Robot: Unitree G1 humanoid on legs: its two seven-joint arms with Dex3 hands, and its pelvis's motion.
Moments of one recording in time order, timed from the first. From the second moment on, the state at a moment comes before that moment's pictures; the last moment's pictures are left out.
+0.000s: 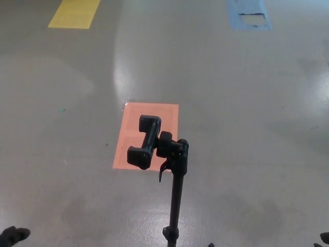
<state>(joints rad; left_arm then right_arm) -0.29 0.53 -0.07 1.18 0.23 -0.20 -0.16 -0.31 -0.46 0.04 1.21 -0.17 -0.19 0.10</state>
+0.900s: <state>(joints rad) -0.30 0.56 -0.13 0.73 0.28 -0.44 -0.12 -0.32 -0.46 0.03 1.27 -0.17 -0.29 0.10</state>
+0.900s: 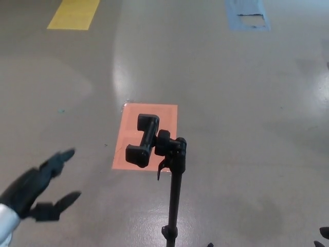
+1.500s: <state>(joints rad) -0.34 0.75 -0.17 0.23 0.40 -0.52 -0.14 -0.33 -0.47 0.03 1.27 -0.17 -0.29 0.10</state>
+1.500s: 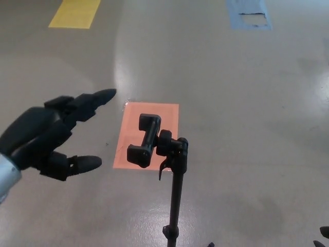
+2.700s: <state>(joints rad) -0.48 0.81 -0.23 0.27 0.63 -0.66 -0.10 -0.35 -0.48 0.06 1.29 -0.19 -0.29 0.15</state>
